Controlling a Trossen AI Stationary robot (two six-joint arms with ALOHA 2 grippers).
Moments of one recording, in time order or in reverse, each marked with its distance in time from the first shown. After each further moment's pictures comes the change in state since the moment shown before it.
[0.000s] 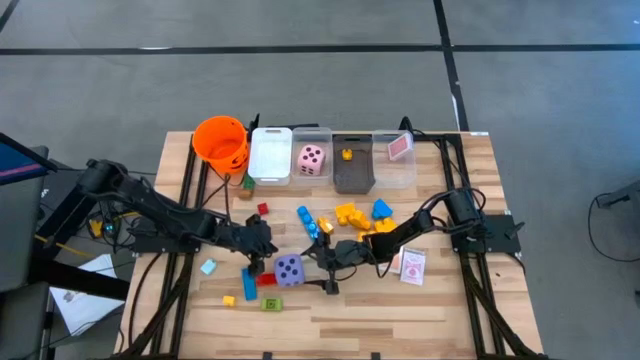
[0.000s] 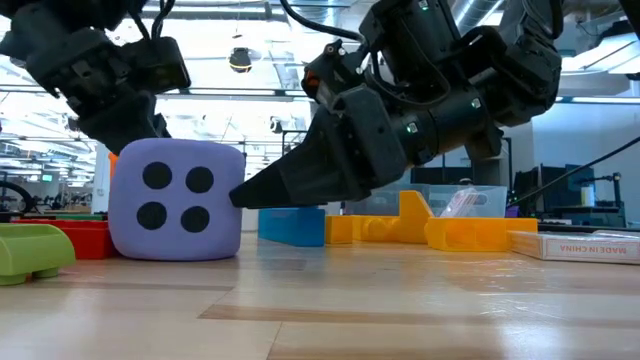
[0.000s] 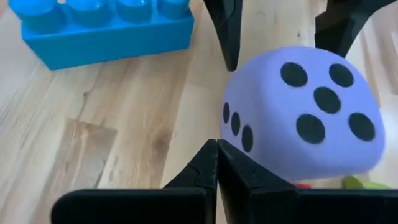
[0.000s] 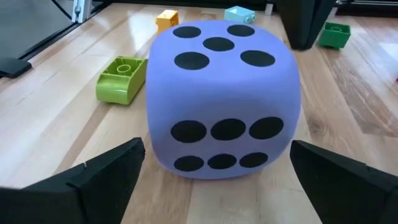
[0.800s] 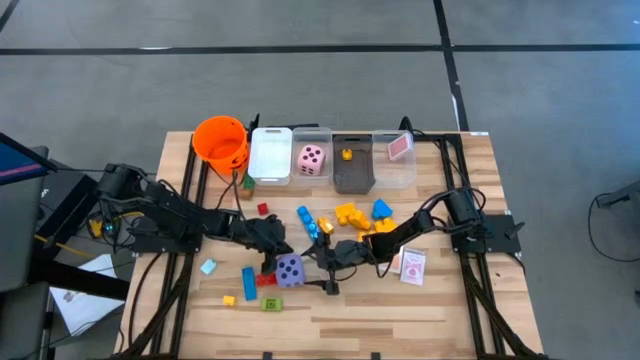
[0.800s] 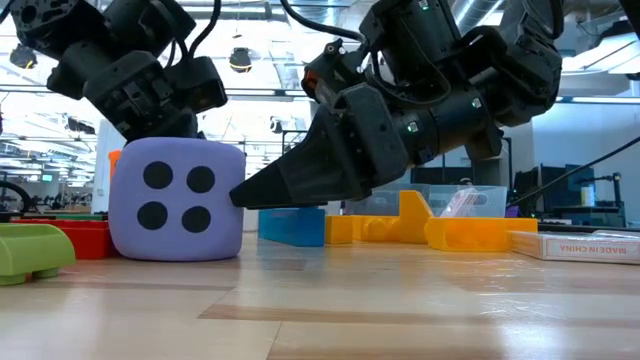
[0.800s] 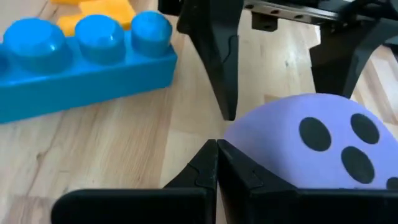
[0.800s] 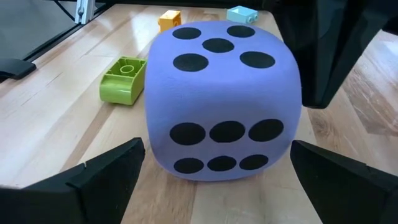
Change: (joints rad) left arm 0.112 0.213 0.000 0.331 0.170 0.108; right arm 0.002 0.000 0.000 0.000 -0.008 0.008
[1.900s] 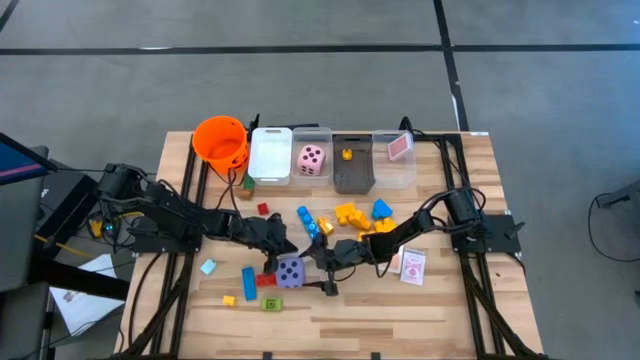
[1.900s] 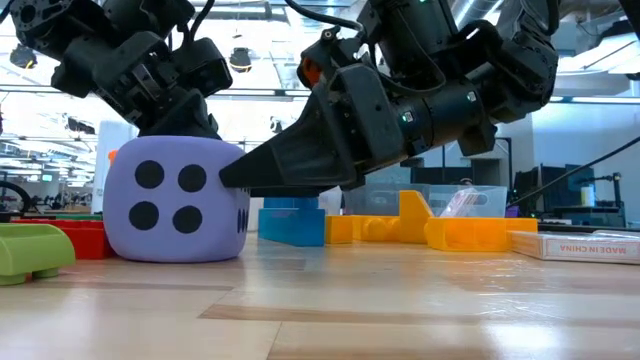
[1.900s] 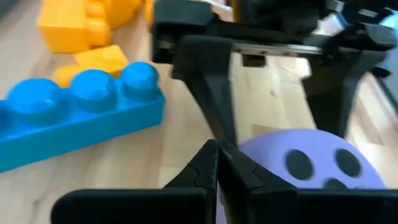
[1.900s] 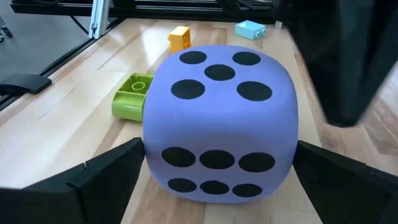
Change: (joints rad) left arm 0.000 -0.001 0.000 0.104 -0.027 0.049; right arm 0.000 0.000 0.019 0.018 -0.034 0.000
